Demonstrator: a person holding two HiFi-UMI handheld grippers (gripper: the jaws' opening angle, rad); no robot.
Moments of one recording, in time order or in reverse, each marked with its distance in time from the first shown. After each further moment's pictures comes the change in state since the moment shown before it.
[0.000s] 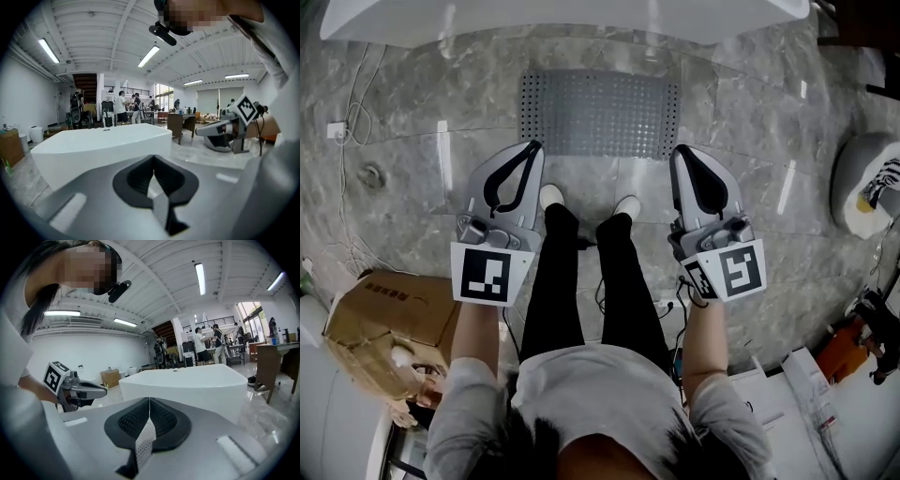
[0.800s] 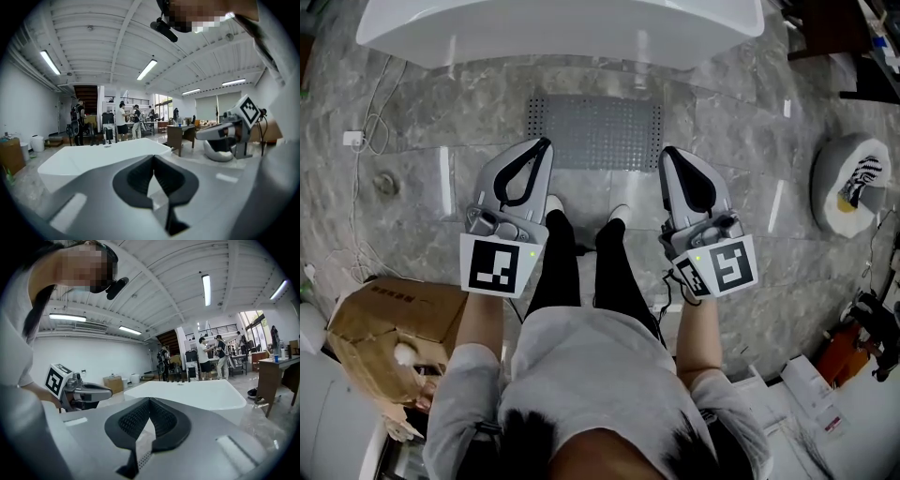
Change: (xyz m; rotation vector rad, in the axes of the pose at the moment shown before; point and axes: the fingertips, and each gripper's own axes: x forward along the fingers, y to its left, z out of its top) left arm -0.094 -0.012 0.141 0.018 -0.127 0.015; right arm -0.071 0.065 0.142 -0.040 -0.076 0.012
